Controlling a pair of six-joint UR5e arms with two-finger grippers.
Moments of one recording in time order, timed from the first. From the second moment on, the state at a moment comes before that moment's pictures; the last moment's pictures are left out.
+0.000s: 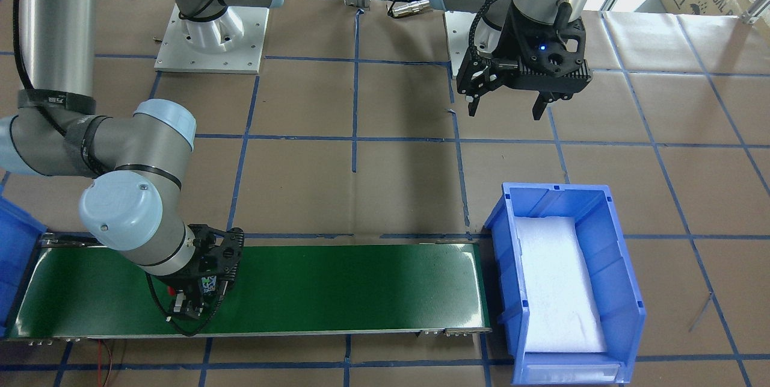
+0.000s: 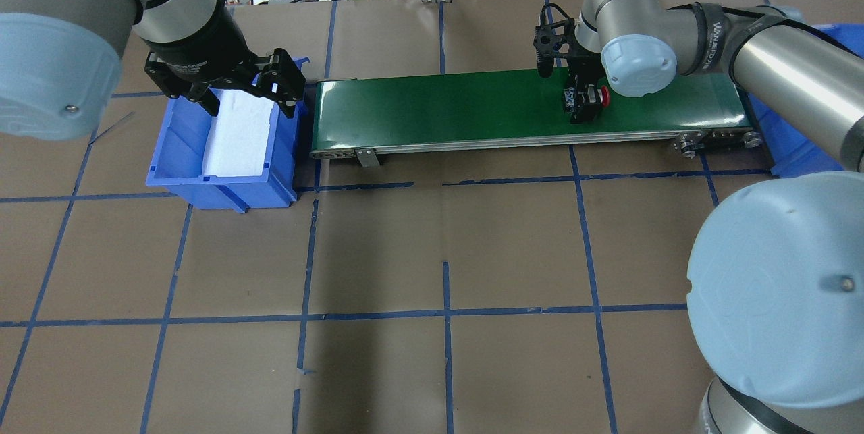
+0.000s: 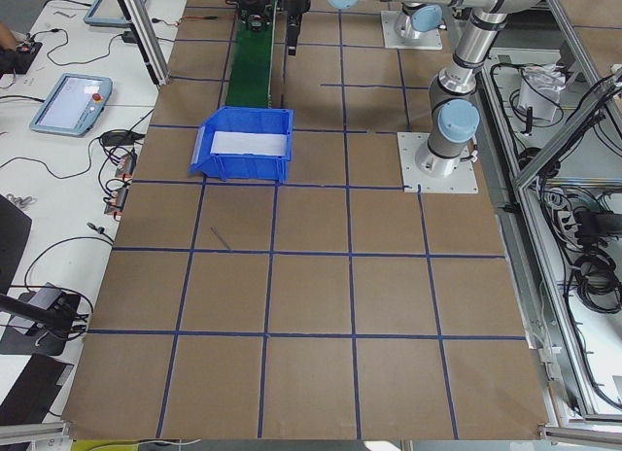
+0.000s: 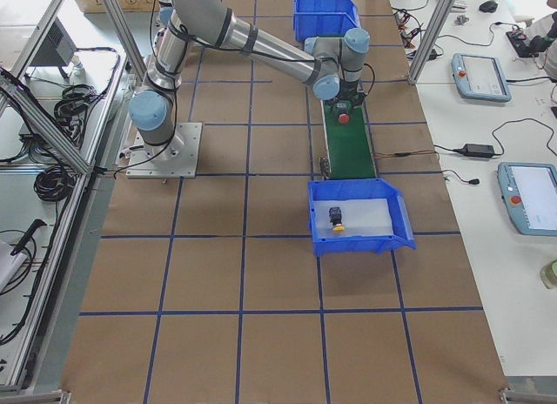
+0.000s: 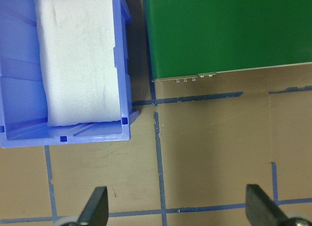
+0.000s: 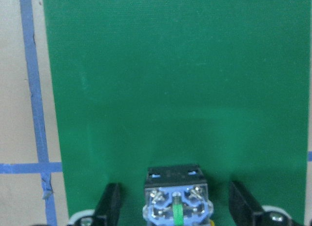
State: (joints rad) left arm -1.64 -1.56 -1.60 -1.48 1.60 0.01; right arm 1.56 -1.02 1.53 -2.10 -1.57 -1.54
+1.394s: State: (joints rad) left arm -1.64 -1.56 -1.60 -1.48 1.60 0.01; right arm 1.41 -1.11 1.43 -2.00 -1.61 -1.54
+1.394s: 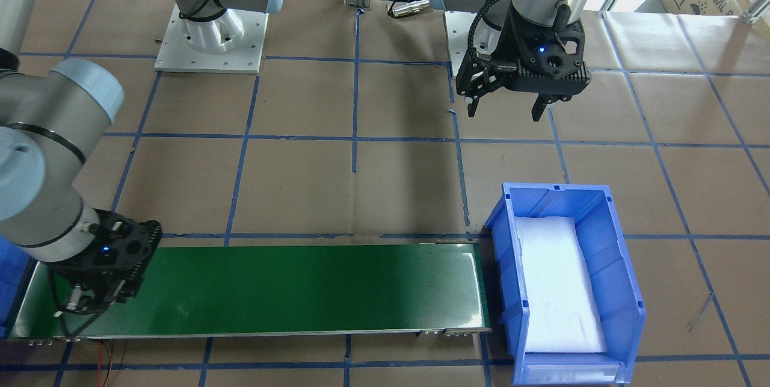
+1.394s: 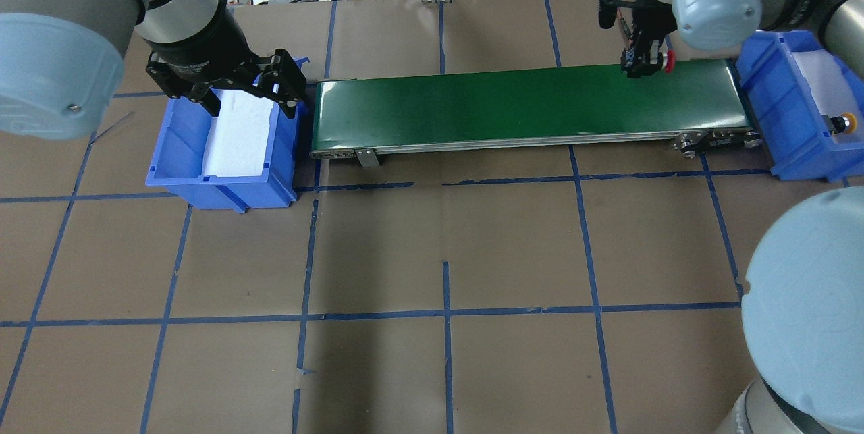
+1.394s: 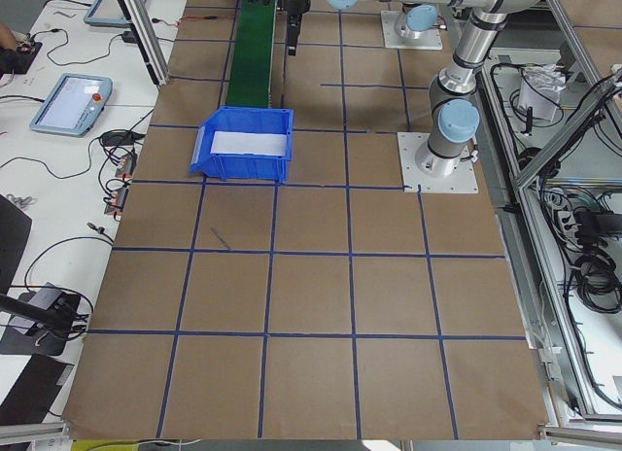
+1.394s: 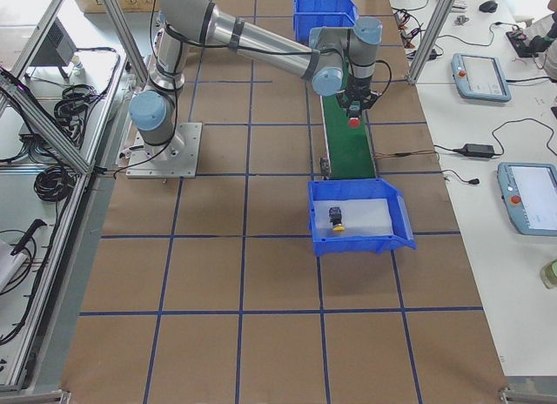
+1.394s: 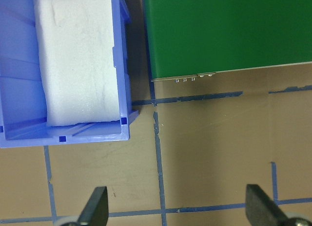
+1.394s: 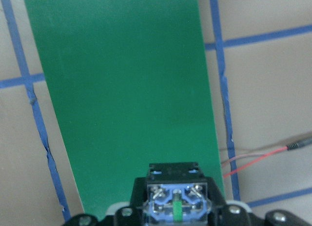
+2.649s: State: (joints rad) left arm -1.64 -1.56 -1.60 -1.48 1.60 0.01; right arm 0.99 -0.92 1.19 -2.00 -1.51 -2.05
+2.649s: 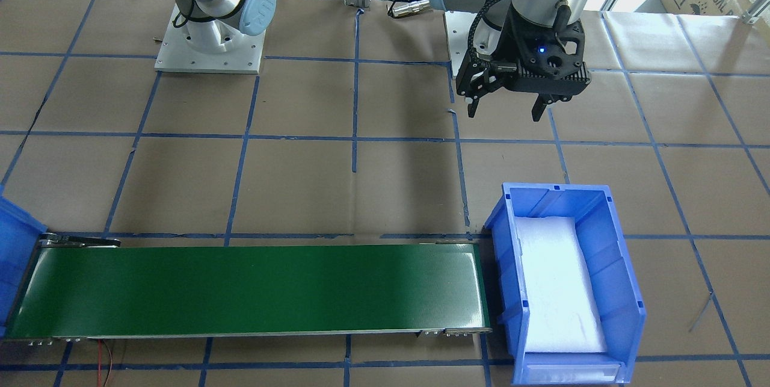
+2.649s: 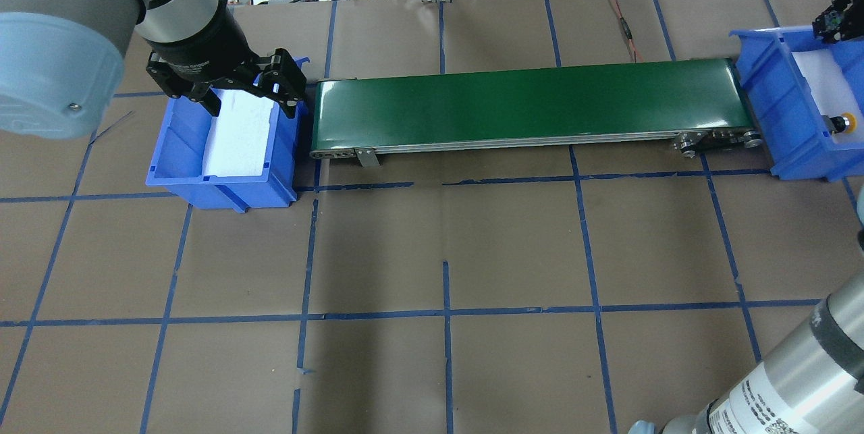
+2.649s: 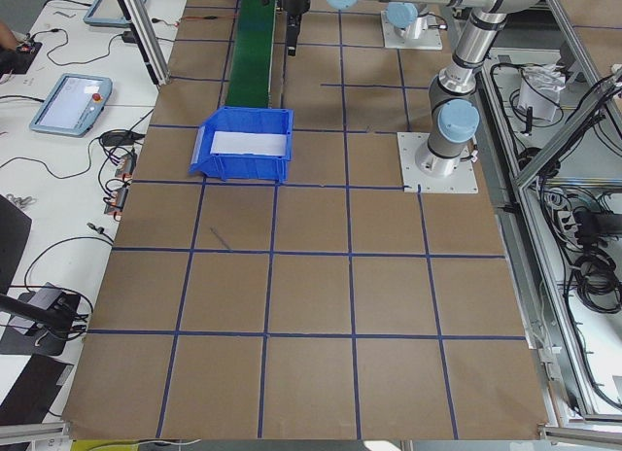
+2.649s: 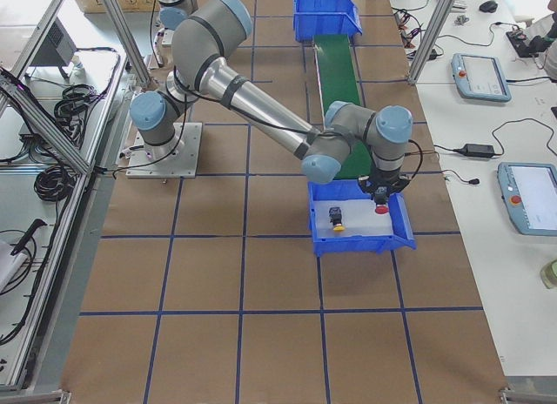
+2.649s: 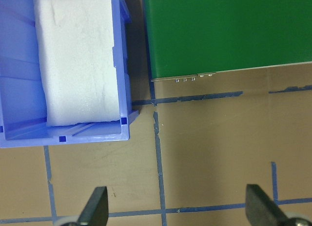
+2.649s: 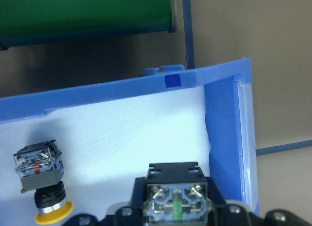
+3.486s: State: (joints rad) left arm -1.64 -1.56 -1.60 -1.48 1.60 0.01; right arm 0.98 -0.82 1.19 -1.98 -1.51 -2.06
